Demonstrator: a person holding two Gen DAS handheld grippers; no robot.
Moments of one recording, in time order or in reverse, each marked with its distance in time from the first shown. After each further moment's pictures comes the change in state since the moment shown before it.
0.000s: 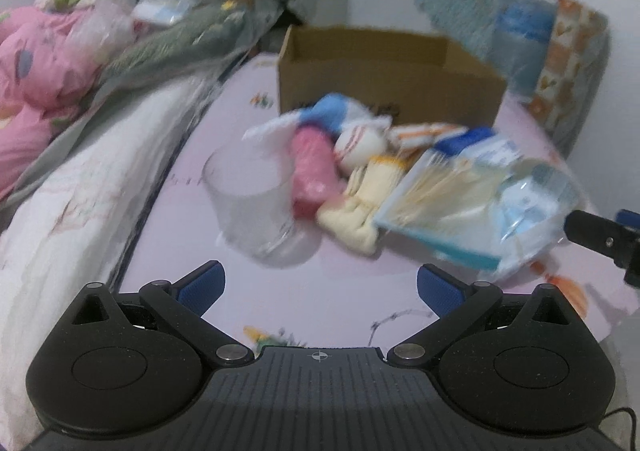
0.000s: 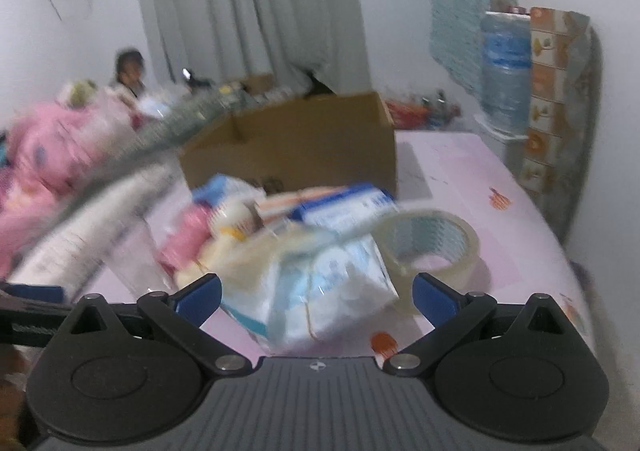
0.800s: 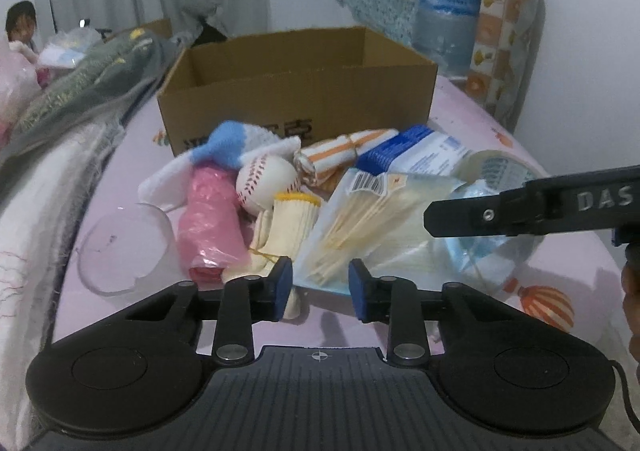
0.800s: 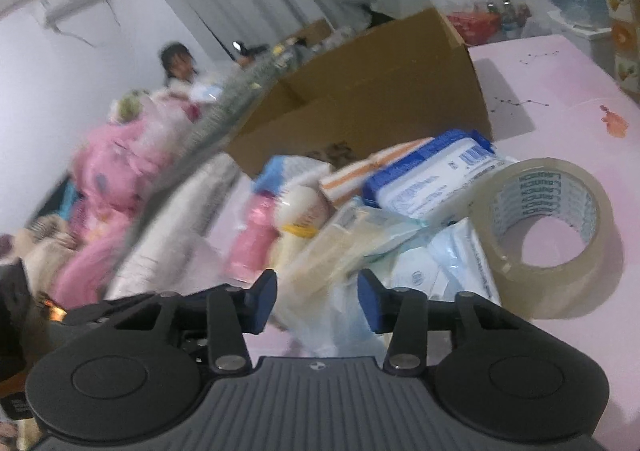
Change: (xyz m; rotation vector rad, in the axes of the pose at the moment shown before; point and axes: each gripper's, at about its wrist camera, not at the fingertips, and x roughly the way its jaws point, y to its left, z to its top) left arm 0.064 -0.044 0.027 0.170 0.018 -0.152; right arm 0.095 -0.021 0.031 0.191 0.238 0.287
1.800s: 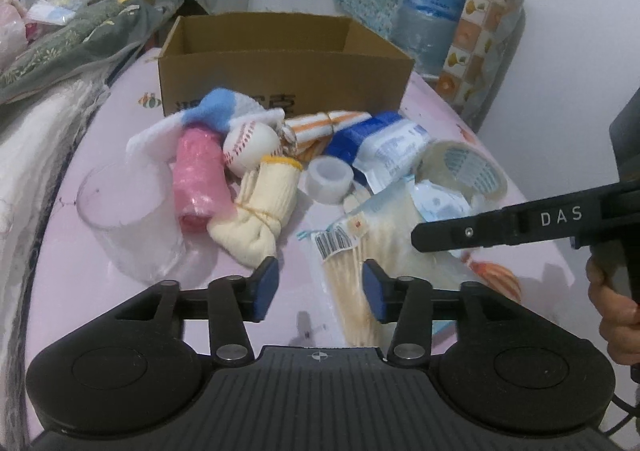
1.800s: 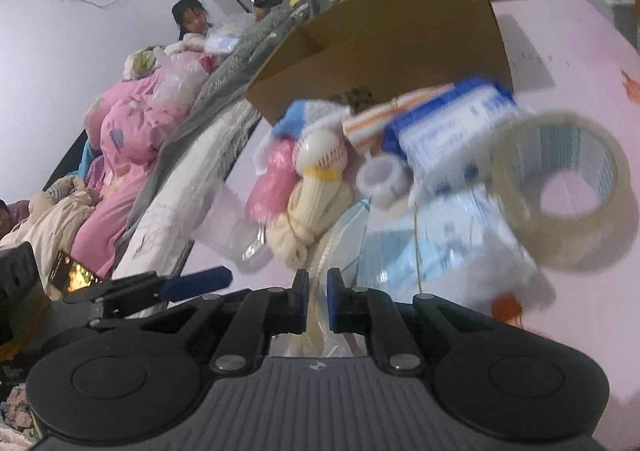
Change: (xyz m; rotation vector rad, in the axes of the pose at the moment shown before) left arm -0.034 0.016 -0.019 -0.078 0.046 -0.141; right arm -0.016 0.000 -0.011 0.002 0.171 0.085
